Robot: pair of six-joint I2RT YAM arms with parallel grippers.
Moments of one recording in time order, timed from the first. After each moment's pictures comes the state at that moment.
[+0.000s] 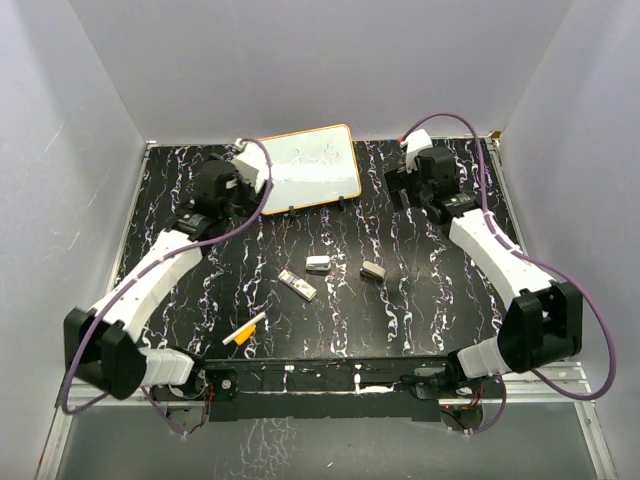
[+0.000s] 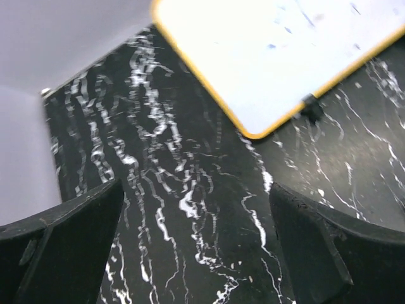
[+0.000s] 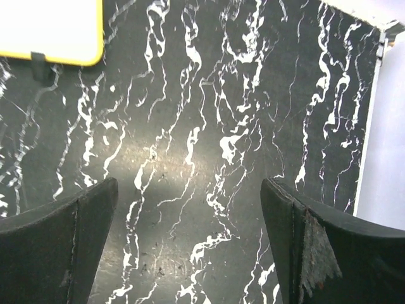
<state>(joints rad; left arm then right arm) -0.42 1.35 1.12 -0.28 -0.23 0.34 0.28 1.44 1.18 -0.33 0.17 -0.21</state>
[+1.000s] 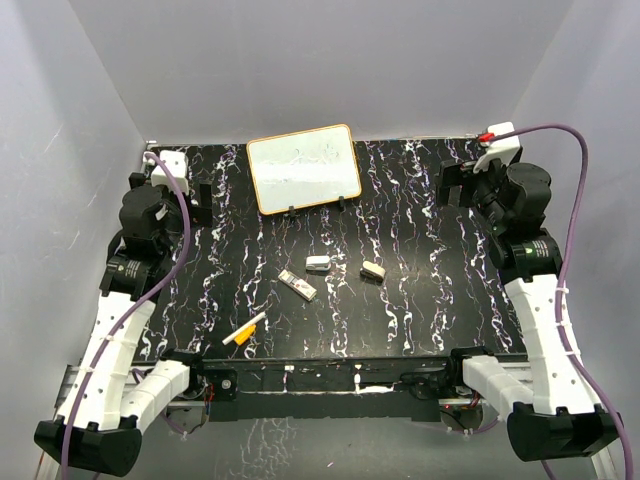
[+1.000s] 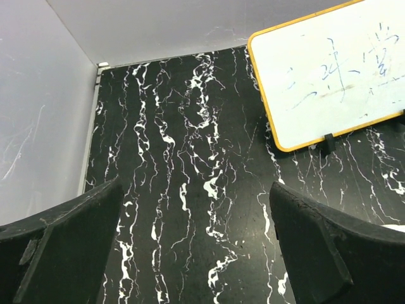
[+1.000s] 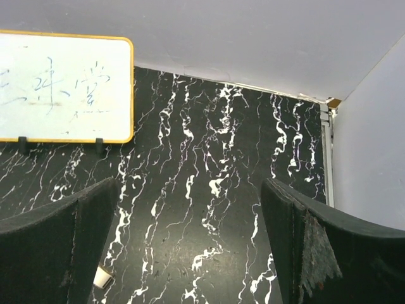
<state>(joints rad) -0.18 0.88 1.03 -0.40 -0.18 0.13 0.06 0.94 1.15 -0.36 -0.10 -0.11</state>
